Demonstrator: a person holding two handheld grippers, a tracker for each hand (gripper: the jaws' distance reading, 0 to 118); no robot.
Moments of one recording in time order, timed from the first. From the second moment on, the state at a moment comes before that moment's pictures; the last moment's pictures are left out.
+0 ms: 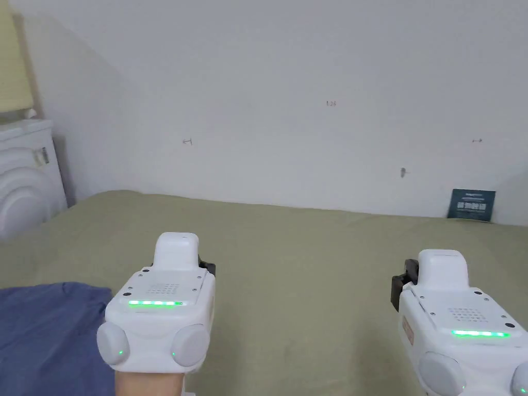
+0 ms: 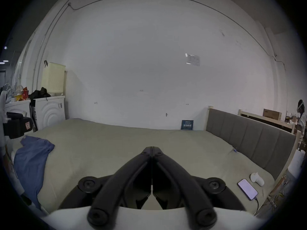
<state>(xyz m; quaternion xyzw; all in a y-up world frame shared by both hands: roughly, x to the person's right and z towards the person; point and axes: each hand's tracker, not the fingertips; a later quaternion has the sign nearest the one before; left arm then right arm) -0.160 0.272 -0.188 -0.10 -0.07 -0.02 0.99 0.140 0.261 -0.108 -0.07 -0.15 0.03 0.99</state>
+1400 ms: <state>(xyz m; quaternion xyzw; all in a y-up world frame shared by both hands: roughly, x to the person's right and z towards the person) -0.438 0.205 -0.249 -0.24 0.14 0.04 0.96 -0.148 0.194 -0.252 -0.14 0.17 0.02 0.97</state>
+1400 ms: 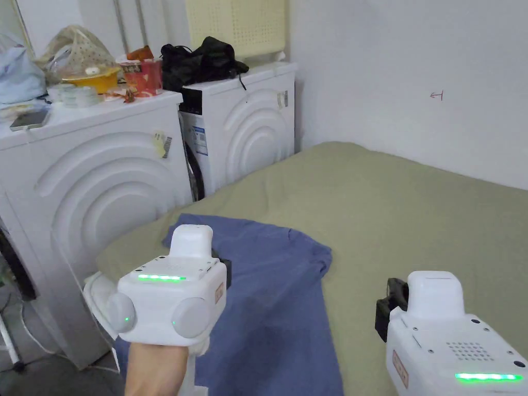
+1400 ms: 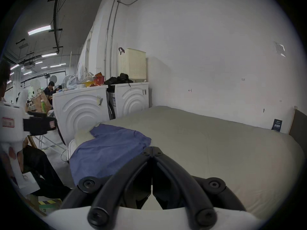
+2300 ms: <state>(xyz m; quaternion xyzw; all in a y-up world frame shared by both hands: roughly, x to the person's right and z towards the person) -0.419 0.058 -0.442 -0.50 0.06 0.00 0.86 -0.097 0.113 -0.298 -0.24 0.14 0.01 0.96</state>
